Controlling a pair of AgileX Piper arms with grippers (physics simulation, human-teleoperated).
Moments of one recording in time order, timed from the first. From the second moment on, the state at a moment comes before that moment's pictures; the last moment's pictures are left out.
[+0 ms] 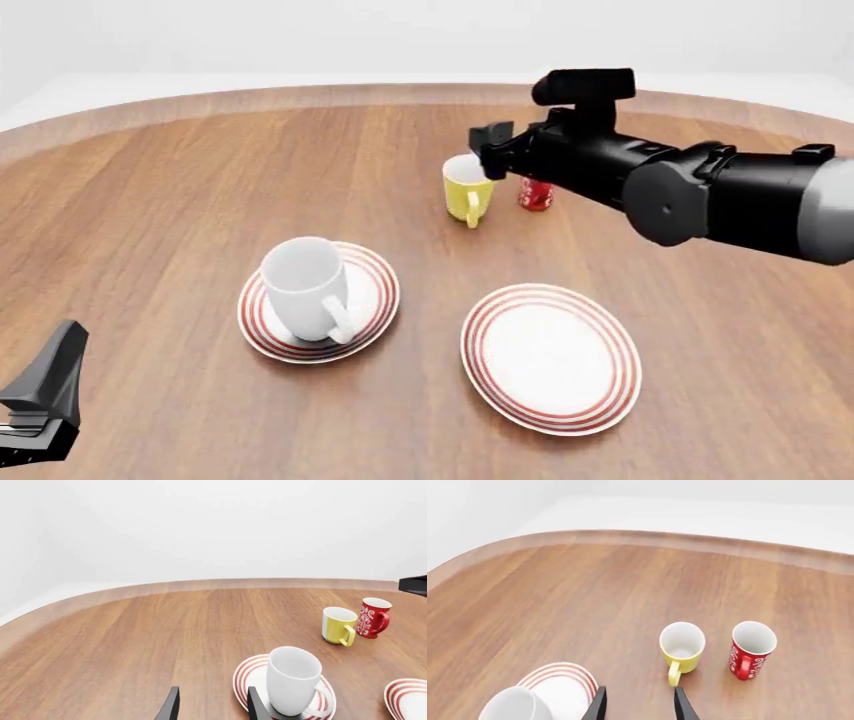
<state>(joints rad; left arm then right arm) 0.00 0.00 0.00 0.00 0.00 0.46 1.55 -1.00 -0.18 0.15</state>
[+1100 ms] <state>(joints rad) 0.00 0.00 0.00 0.00 0.00 0.38 1.81 -1.22 -0.10 0.16</state>
